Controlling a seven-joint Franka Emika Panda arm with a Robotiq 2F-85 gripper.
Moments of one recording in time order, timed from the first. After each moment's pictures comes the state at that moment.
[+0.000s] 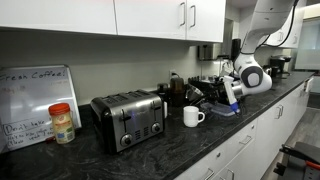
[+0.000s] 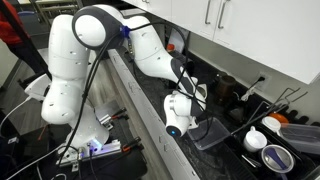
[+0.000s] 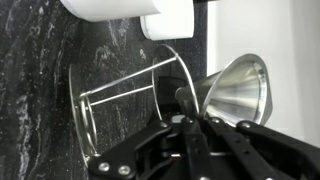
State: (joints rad) arm -0.23 0.50 -0.29 -2.28 1.98 1.96 -1.05
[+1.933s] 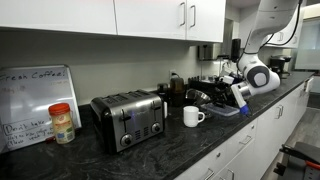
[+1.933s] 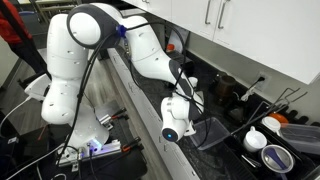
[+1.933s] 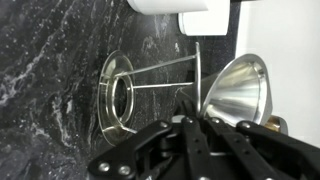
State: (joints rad) arm -0.23 0.47 -0.33 -2.33 1.91 2.05 -1.10
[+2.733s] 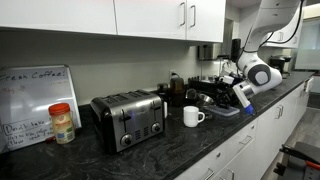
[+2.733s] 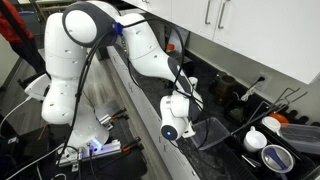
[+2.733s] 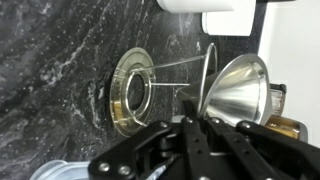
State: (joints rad) arm -0.22 0.45 -0.33 -2.34 1.85 2.16 -1.11
